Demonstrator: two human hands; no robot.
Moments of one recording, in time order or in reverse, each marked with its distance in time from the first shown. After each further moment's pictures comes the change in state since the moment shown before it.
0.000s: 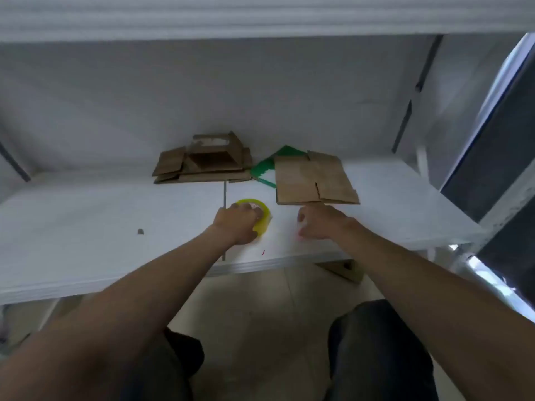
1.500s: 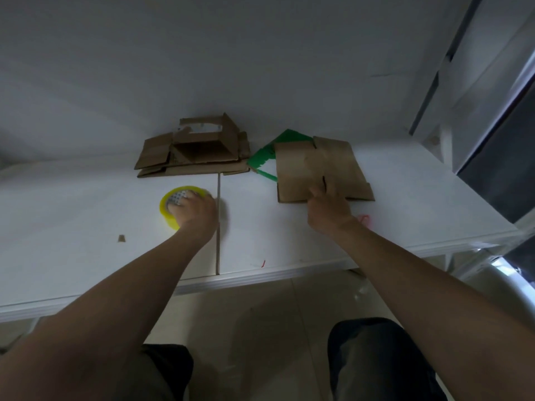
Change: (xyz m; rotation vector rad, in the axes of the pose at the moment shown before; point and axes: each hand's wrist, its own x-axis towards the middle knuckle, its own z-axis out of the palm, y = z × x) left_hand 0.062 -0.059 0.027 0.131 -0.034 -0.560; right_hand 0.084 0.024 0.017 -0.364 0.137 0.069
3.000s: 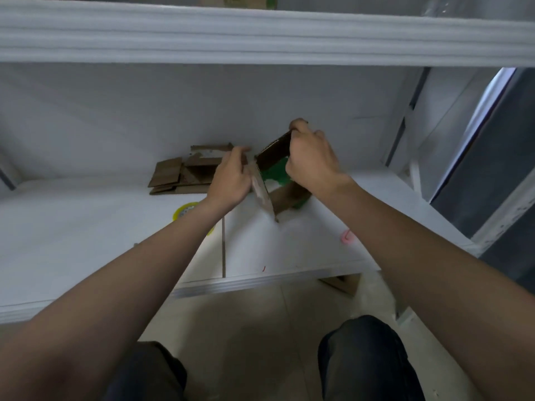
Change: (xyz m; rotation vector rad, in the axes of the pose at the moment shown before) left_hand -0.041 -0.014 -0.115 -1.152 0.421 0.442; right_hand -0.066 -0.042 -0.183 0.270 0.664 -0.066
